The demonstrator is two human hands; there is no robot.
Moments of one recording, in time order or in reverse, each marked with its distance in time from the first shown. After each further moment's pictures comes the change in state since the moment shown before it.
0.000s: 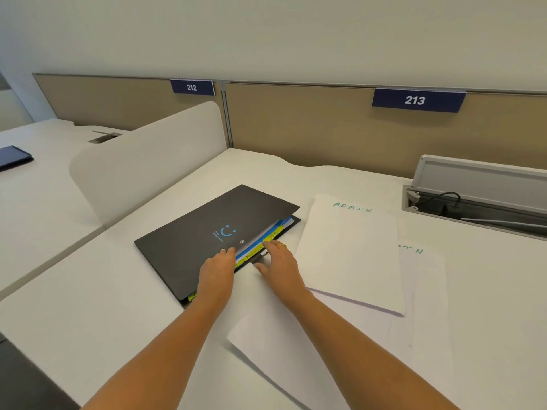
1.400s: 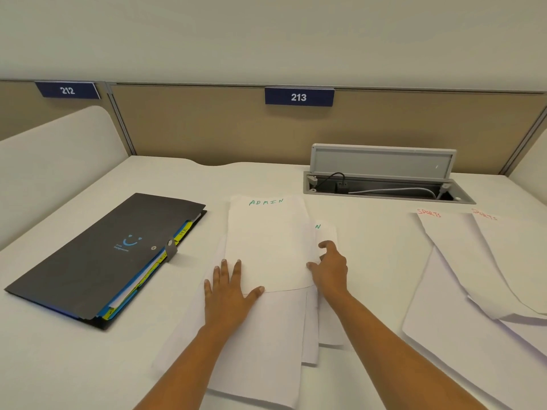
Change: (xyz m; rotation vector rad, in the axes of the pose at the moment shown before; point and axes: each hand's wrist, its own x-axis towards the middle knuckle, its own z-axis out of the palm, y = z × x) left_hand -0.062 0.141 0.031 -0.258 -0.286 0.206; right_hand -0.111 0.117 -0.147 0.125 0.491 0.653
